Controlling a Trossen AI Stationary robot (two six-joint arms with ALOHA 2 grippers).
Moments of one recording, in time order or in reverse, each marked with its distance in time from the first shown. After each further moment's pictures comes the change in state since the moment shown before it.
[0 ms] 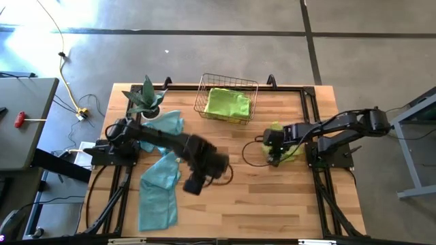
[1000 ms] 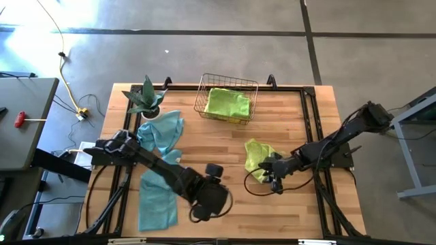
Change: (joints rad) left arm -0.220 0.067 0.000 0.318 -0.350 -0.134; right arm 0.516 -0.109 -0.019 0.295 0.151 0.264
